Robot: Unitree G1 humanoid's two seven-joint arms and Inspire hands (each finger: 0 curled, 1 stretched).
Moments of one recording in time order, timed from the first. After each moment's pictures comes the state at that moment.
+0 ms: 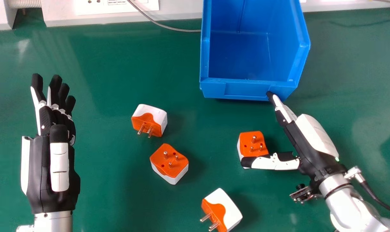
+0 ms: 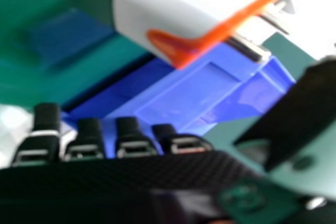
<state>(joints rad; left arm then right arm) 0.01 0.09 0.28 0.64 -0.41 -1.03 -0.48 -0.45 -0.36 0.33 1.25 -0.55 -0.78 -0.41</state>
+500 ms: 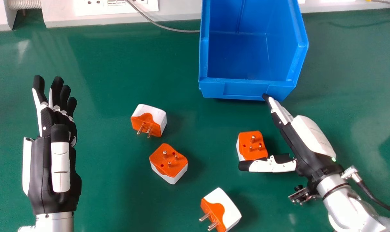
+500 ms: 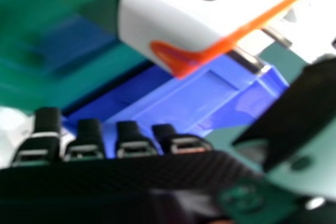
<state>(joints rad) 0.02 0.07 0.28 0.63 -0.41 -1.03 -0.49 -0.45 -0.35 0.38 1.24 -0.55 -0.77 -0.44</state>
